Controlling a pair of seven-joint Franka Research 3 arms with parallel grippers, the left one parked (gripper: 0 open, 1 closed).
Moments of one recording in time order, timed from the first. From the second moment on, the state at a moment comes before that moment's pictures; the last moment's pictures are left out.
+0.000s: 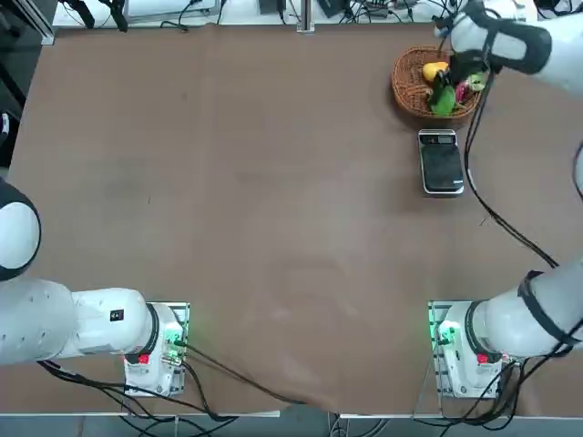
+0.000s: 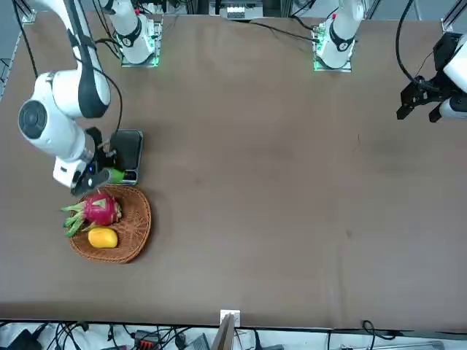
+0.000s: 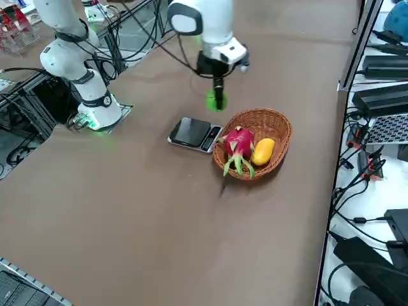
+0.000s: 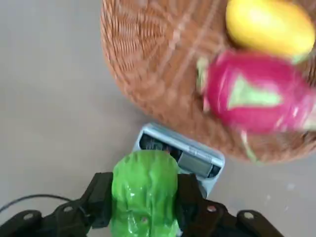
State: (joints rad) arm 0.09 0.15 -0.02 -2.09 0.03 2.18 -0.32
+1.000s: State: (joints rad) arm 0.06 0.12 -0.02 -2.41 0.03 2.47 -0.32
